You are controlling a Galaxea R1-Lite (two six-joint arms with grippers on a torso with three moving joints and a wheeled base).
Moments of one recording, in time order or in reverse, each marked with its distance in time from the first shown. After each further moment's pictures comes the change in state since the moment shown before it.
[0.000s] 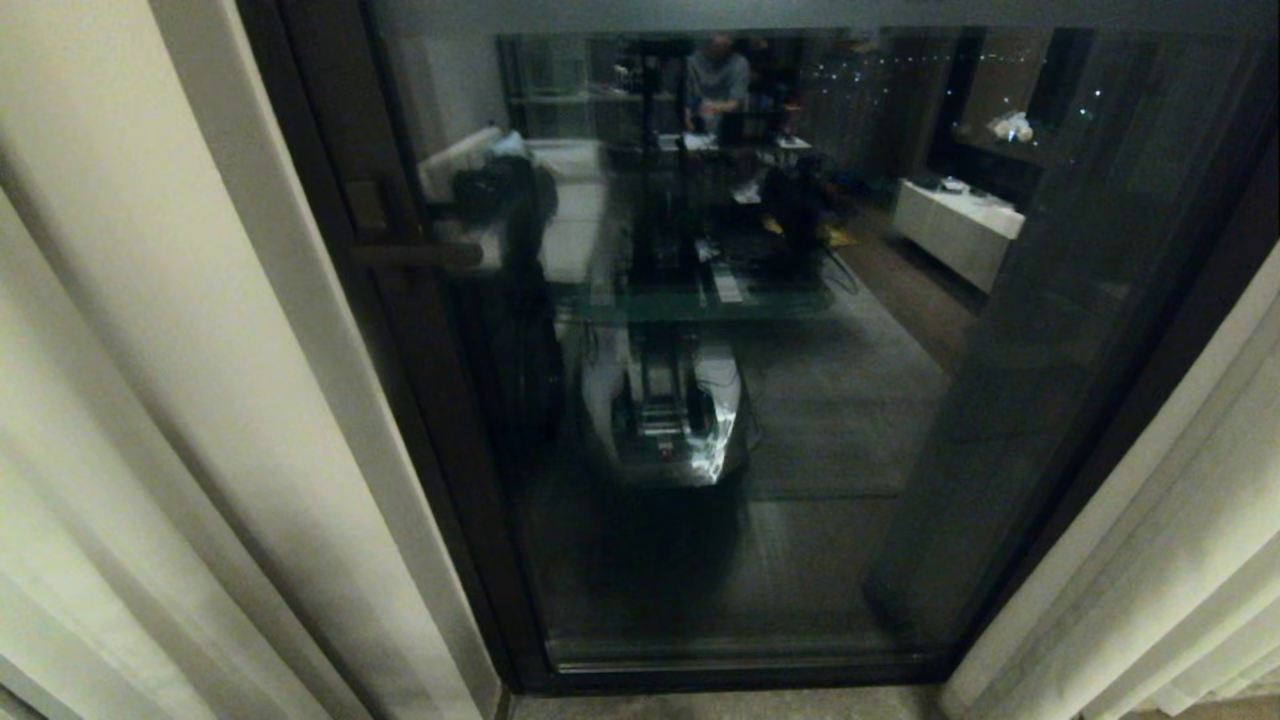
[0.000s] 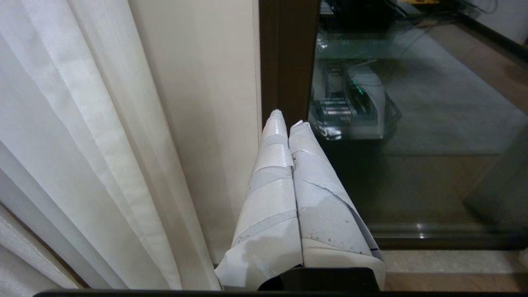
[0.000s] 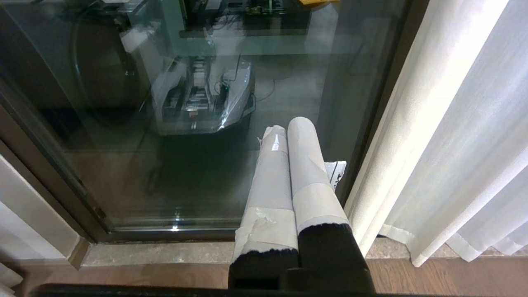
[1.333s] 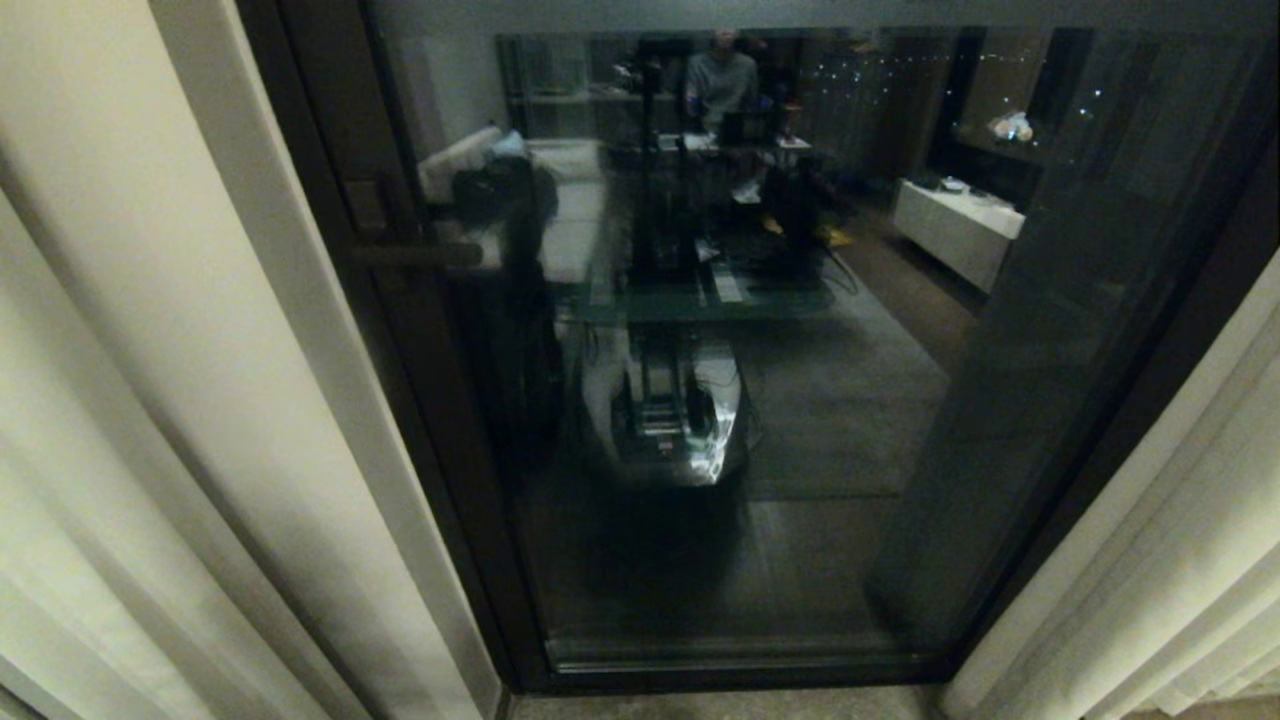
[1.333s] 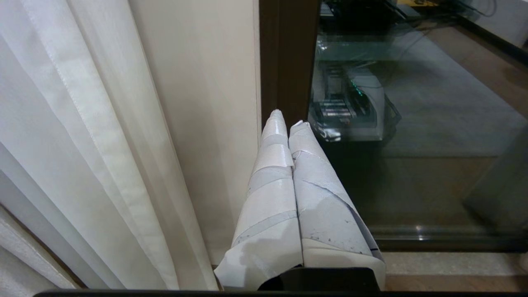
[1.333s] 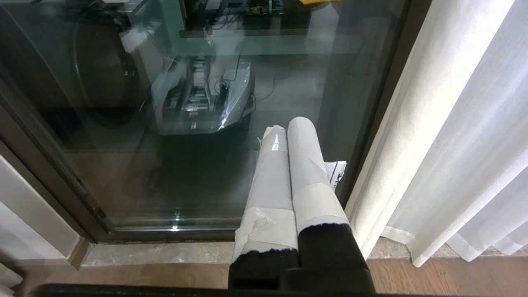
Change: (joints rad) left arm 0.000 -0.015 0.003 0.000 0.000 -0.006; right arm 0.000 0.000 0.000 0.000 0.000 0.000
